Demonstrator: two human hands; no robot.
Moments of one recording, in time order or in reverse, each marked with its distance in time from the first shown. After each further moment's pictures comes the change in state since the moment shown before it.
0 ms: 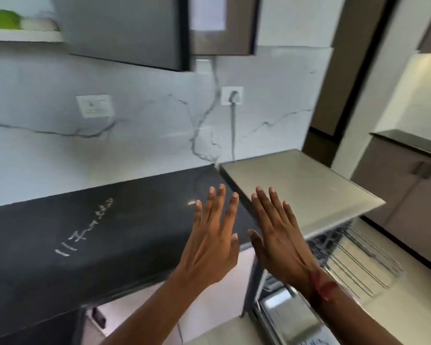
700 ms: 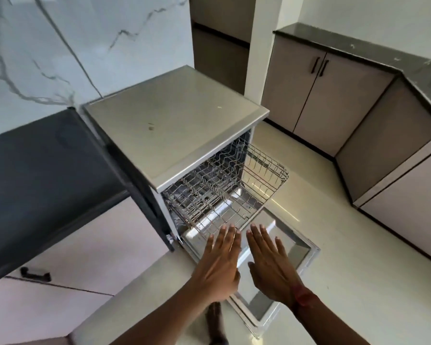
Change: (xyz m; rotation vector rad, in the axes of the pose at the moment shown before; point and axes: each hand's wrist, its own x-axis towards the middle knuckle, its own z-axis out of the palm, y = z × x) left_hand -0.018 0.290 0.308 -0.100 -0.772 0.249; right_hand -0.300 0.290 0.070 0.007 -0.568 0.454
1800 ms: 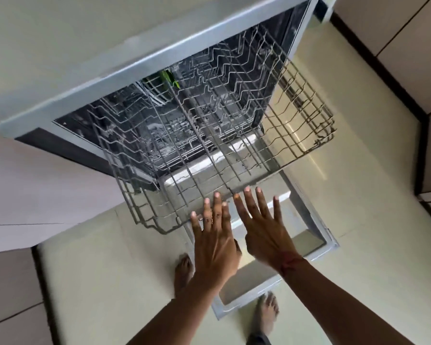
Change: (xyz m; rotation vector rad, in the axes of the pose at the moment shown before) left_hand 0.252 0.007 0.231 -0.019 0.045 -0.631; right_hand 0.217 0.215 0.210 -0.124 -0.134 -0.269
